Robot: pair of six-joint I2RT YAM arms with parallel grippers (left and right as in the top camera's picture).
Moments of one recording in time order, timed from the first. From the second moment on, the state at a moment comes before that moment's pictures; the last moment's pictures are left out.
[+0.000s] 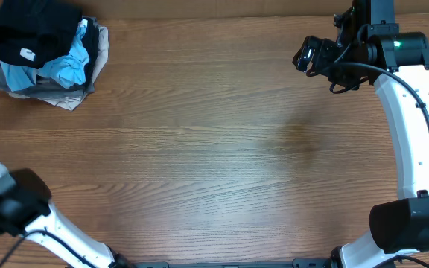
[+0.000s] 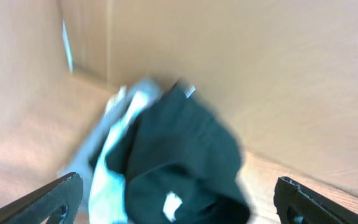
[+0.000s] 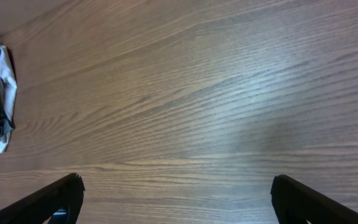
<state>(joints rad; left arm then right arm) 0.66 2.12 2.58 -1.04 0.50 -0.08 0.06 1.77 1.85 -1.15 -0.25 0.36</state>
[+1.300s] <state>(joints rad) 0.38 2.56 2.61 -0.87 0.08 0.25 0.04 1.79 1.94 -1.21 -0.19 0.33</state>
